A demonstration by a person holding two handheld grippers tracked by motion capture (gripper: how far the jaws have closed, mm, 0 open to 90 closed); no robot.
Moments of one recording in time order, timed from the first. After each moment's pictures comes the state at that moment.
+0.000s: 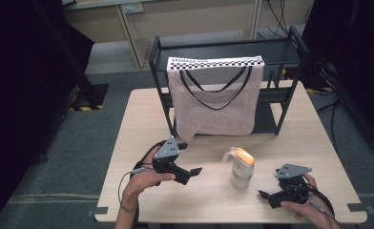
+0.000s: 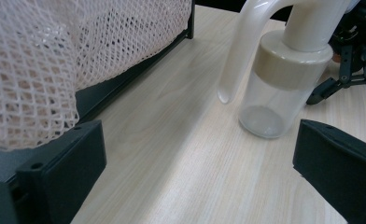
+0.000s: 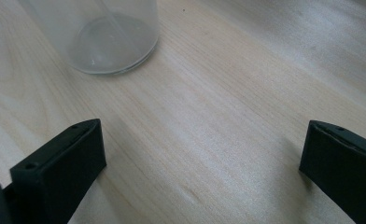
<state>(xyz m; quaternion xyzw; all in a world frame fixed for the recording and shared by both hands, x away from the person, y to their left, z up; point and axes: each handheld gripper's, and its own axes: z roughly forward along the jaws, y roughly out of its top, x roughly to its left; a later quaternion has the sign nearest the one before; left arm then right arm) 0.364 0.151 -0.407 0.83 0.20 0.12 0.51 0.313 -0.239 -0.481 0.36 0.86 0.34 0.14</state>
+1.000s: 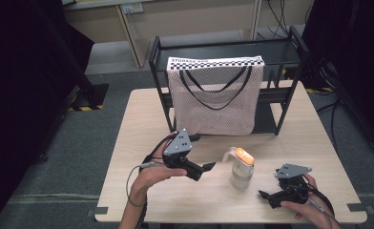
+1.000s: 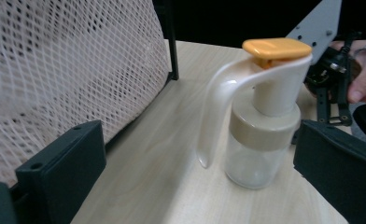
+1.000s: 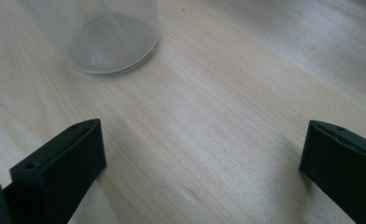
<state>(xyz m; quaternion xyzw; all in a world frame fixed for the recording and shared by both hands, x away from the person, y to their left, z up) 0.365 0.115 -0.365 0.82 0.15 0.15 0.53 0.313 -0.239 -0.481 0.36 0.86 0.34 0.14</state>
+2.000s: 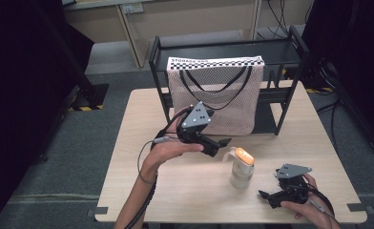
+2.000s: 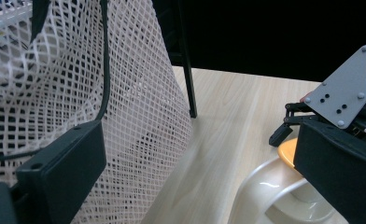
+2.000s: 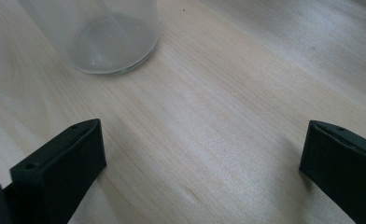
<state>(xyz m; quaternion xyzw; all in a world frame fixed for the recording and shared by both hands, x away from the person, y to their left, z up) 0.395 0.074 -0.311 0.83 0.14 0.17 0.52 0.313 -0.239 -0.481 0.36 0.86 0.34 0.14</state>
